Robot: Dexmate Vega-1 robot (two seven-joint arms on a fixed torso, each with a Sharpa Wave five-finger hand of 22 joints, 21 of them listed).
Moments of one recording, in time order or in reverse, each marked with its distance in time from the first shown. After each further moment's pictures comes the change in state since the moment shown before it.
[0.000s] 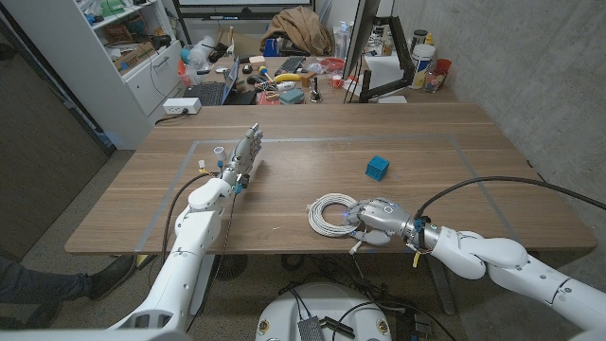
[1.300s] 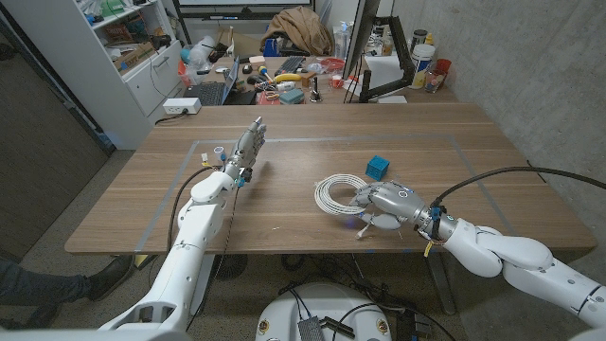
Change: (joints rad) left arm -0.032 -0.008 0.013 0.002 -0.001 0.006 -0.009; left_hand 0.000 0.010 -0.008 0.000 0.000 0.000 0.000 0.000 0.000 0.000 0.000 0.000 0.000 0.000 0.000 0.000 0.000 0.000 0.000 0.000 0.000; right arm -0.144 -0.042 0.178 -0.159 0.106 -0.051 0.004; right_hand -0.013 0.012 -0.012 0.021 -0.012 0.000 0.000 -0.008 -0.014 0.002 -0.001 0.004 0.010 -0.013 -0.001 -0.026 -0.004 0.000 0.000 -0.004 0.000
